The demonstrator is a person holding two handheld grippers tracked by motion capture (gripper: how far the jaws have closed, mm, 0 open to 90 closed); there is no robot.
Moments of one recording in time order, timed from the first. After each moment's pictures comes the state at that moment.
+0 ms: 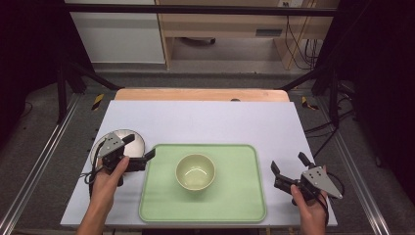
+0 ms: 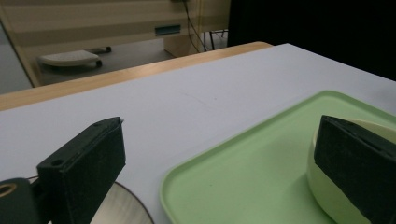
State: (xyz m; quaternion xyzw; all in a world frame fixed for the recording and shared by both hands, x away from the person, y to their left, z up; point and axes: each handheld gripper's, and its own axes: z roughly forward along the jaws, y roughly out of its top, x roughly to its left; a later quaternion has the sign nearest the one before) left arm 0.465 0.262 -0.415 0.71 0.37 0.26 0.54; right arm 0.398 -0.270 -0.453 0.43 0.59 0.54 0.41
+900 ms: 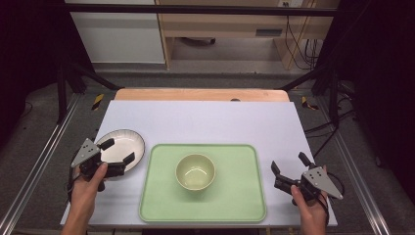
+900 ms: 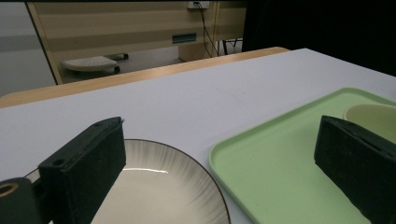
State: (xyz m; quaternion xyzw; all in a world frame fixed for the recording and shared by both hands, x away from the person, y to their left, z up) left arm 0.453 0.320 -0.430 0.70 0.38 0.27 0.54; right arm 0.397 -0.270 -0.452 0.43 0.59 0.55 0.41
